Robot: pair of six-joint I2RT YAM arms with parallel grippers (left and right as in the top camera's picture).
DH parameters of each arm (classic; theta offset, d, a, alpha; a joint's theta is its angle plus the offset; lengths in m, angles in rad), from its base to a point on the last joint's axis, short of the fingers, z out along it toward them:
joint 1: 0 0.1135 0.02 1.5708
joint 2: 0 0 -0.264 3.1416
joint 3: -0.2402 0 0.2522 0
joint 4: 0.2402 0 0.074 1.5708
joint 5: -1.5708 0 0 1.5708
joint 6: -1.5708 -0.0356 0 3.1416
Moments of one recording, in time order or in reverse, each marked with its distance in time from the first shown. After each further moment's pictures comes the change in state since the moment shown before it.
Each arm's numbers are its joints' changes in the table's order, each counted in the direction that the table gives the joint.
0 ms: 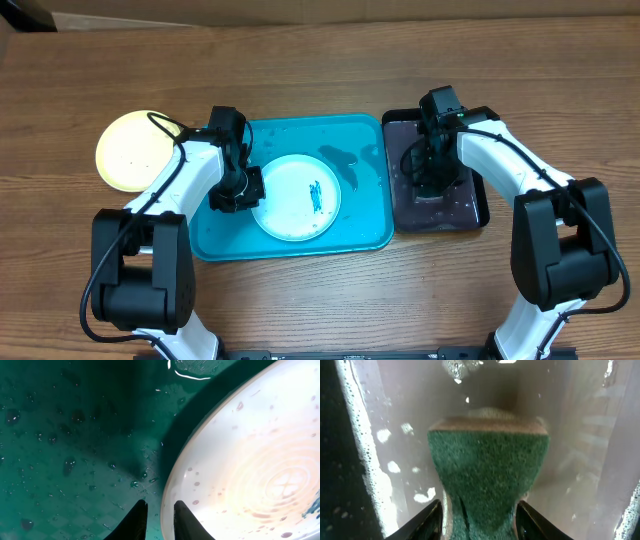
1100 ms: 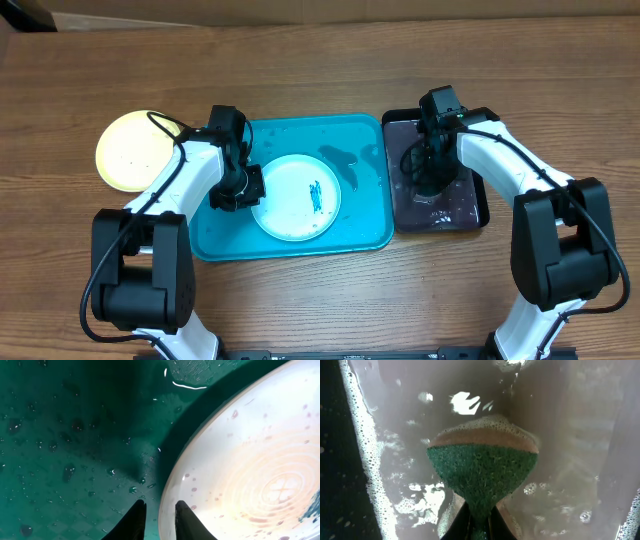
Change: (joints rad) left arm 0.000 0.000 0.000 -0.019 0.000 0.000; right arm 0.000 0.000 0.006 -0.034 -0.005 0.000
